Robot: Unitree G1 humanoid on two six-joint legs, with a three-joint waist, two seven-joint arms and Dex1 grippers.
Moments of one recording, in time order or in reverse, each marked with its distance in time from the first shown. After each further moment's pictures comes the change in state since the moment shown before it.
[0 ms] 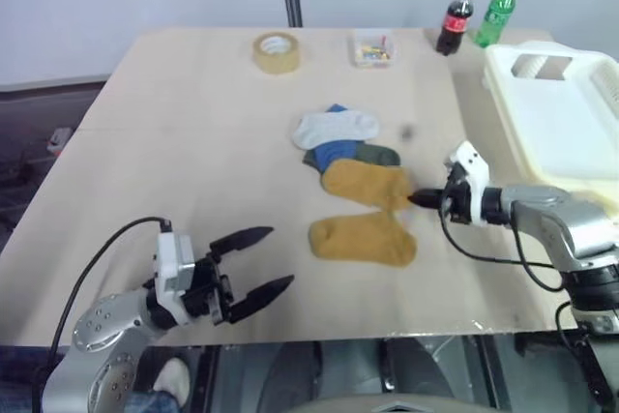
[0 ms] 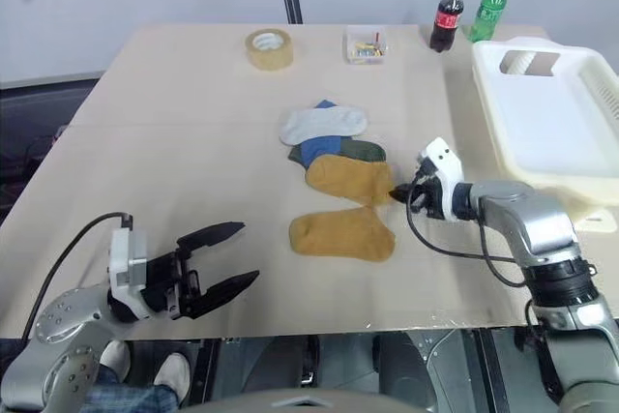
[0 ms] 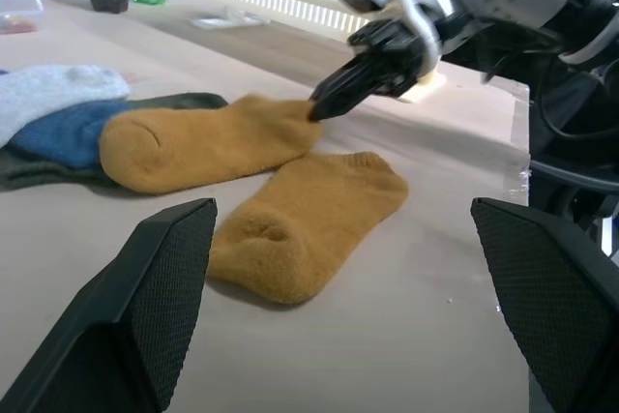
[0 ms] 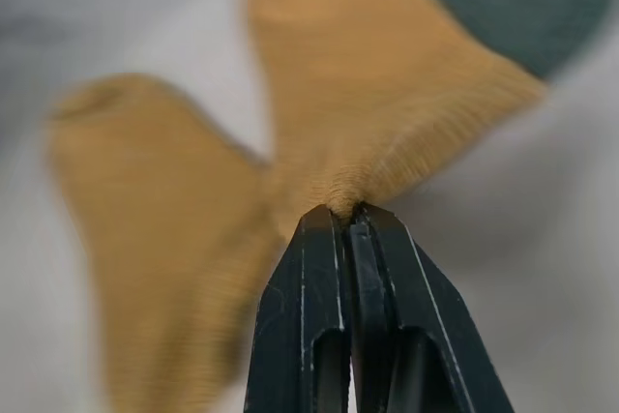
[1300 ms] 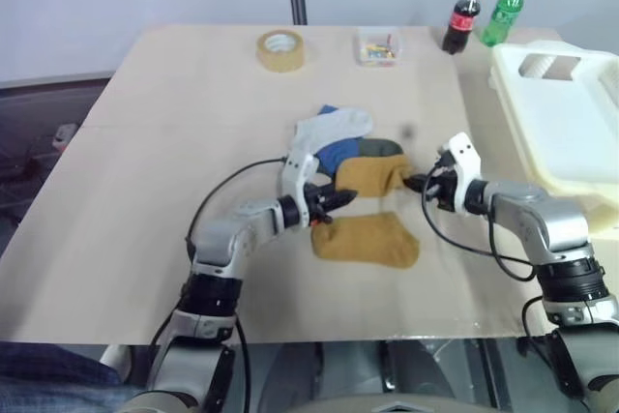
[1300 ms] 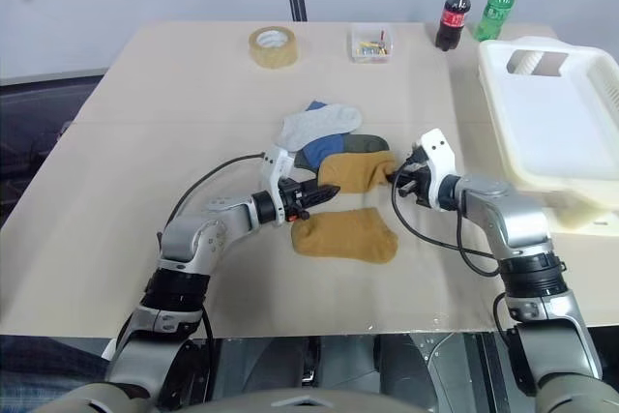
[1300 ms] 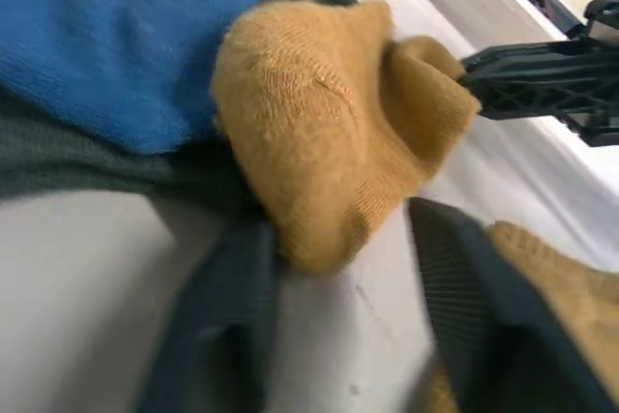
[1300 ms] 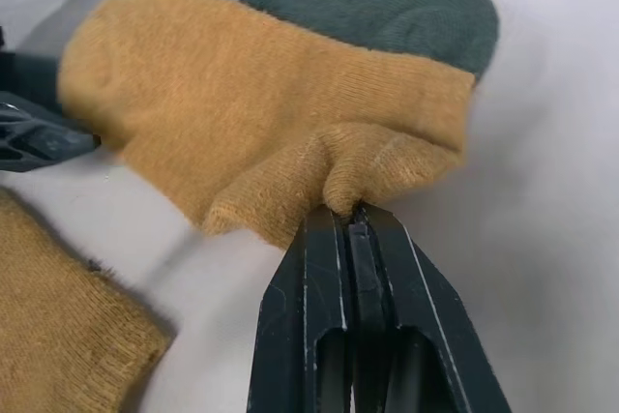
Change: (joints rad) left arm -0.776 -0.330 -0.287 0.479 0.212 0.652 0.451; right arm -0.006 0.118 -0.039 0.017 -0.033 -0.017 -0.102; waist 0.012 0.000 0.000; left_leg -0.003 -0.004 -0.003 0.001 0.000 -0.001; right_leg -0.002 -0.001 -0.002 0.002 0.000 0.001
